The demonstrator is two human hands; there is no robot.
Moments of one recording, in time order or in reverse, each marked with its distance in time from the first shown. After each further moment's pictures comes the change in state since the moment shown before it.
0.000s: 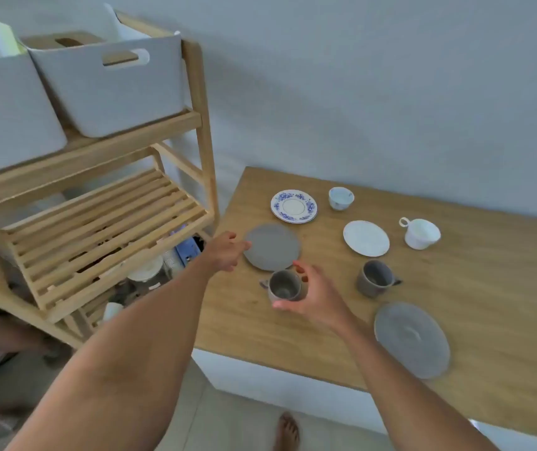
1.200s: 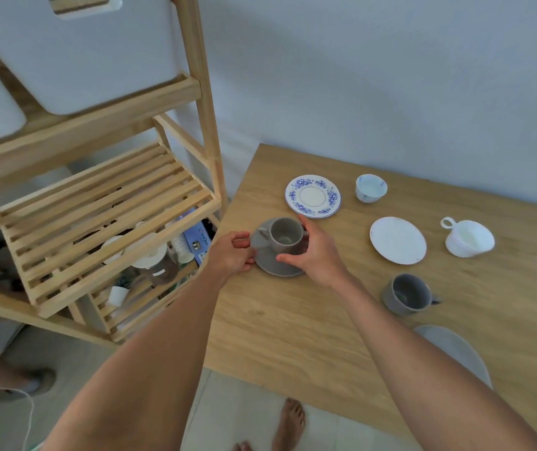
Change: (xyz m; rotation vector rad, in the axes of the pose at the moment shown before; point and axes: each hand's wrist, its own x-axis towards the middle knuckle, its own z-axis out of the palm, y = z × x) left_hand 0.064 -0.025 0.026 -0.337 0.101 -0.085; right_hand 0.137 0.006 0.007 0.133 0.034 -0.027
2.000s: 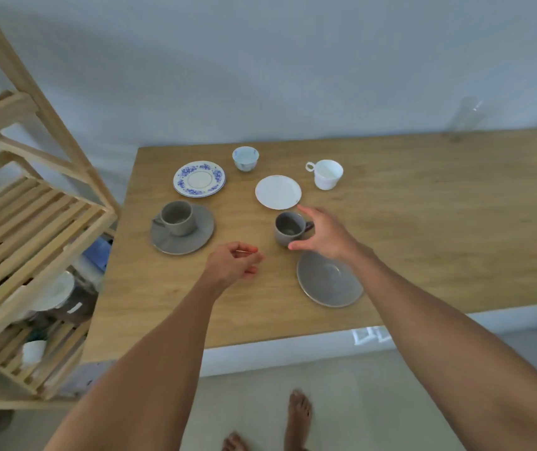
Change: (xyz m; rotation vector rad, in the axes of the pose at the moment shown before) left_hand -0.114 -0.027 0.149 0.116 -0.409 0.157; right_hand -0.159 0.084 -0.159 -0.209 0.130 0.217
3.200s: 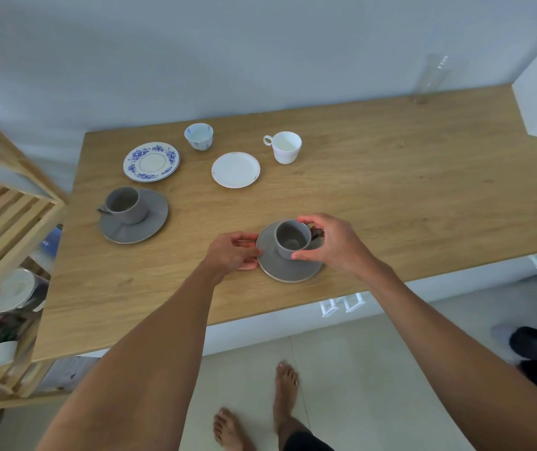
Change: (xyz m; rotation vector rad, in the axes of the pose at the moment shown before) left_hand 0.003 -0.001 0.088 0.047 -0.188 -0.149; right_hand -0.092 0.080 -0.033 0.131 0.103 -0.055
